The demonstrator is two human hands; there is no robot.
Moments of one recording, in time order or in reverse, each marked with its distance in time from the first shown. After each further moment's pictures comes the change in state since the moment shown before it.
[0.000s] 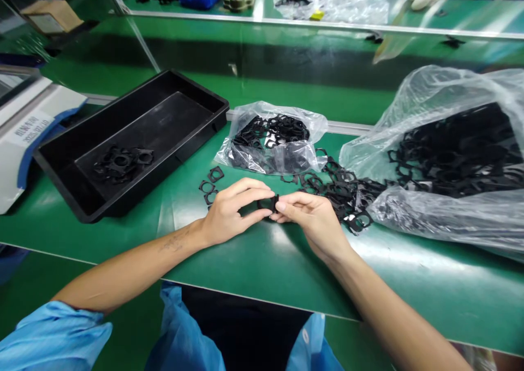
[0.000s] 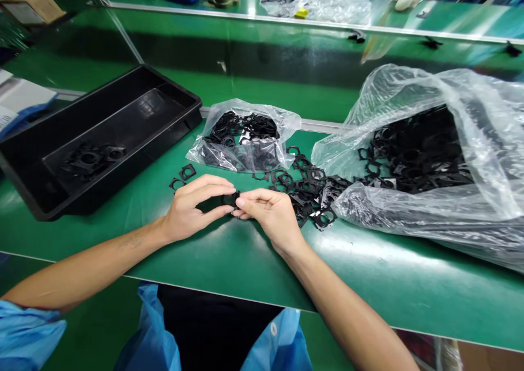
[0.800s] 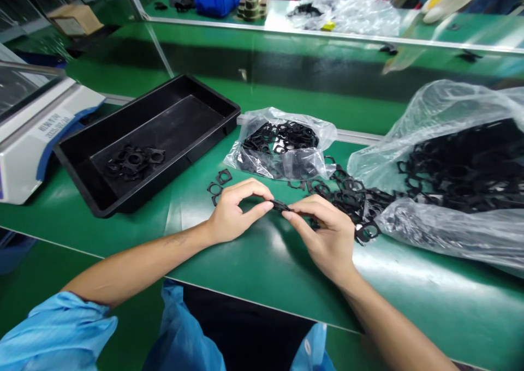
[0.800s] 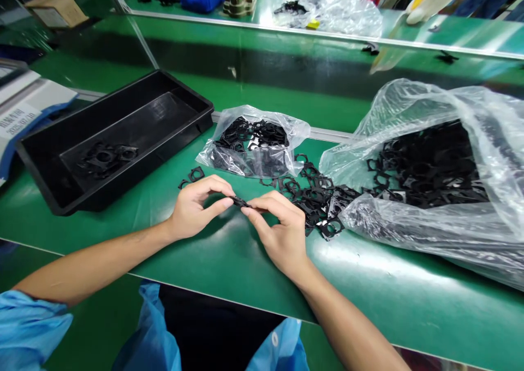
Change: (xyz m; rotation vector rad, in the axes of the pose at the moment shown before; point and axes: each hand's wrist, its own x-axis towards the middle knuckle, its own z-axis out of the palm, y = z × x) left_hand 0.003 0.002 0.000 -0.281 0.097 -0.237; right_hand -0.007 0.003 -0.001 -0.625 0.115 -0.751
